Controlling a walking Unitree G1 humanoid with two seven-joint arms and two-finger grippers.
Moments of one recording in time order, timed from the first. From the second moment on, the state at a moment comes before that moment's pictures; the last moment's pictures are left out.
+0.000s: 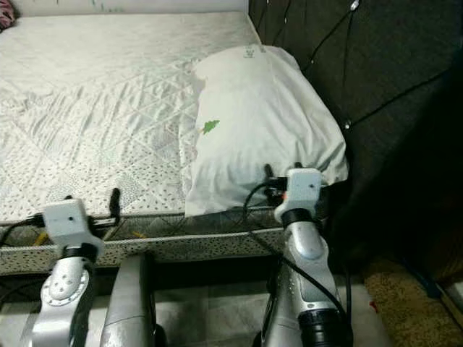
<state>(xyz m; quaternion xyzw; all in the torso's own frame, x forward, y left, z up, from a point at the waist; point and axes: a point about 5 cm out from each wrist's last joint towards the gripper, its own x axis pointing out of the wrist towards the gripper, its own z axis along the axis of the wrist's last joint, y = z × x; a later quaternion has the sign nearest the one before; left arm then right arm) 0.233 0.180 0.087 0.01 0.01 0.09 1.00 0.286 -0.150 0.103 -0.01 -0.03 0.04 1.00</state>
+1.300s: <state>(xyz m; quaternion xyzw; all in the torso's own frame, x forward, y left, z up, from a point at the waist) 0.266 0.181 0.124 0.01 -0.04 0.08 1.00 0.321 -0.136 0.152 0.01 -0.08 0.08 0.99</state>
